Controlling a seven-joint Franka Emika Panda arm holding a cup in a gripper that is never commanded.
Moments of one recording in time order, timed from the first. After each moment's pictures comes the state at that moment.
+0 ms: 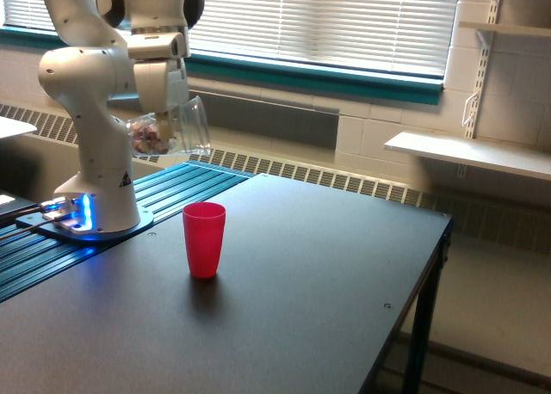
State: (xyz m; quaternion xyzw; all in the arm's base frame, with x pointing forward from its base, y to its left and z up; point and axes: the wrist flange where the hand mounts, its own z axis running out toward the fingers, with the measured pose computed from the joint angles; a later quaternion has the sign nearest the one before) arm 0.278 -0.161 0.395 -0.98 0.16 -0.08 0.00
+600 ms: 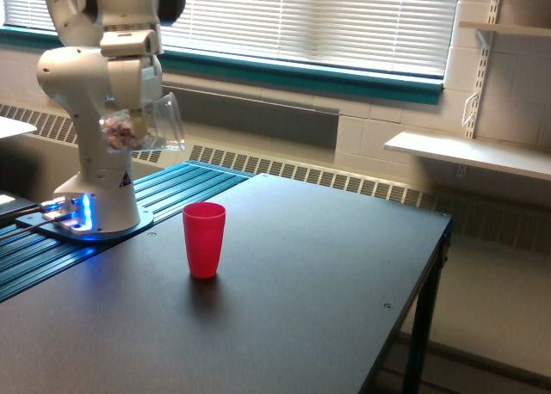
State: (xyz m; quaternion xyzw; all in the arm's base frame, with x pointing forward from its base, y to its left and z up) arm 0.233 -0.174 0.397 -0.99 0.14 -0.08 0.00
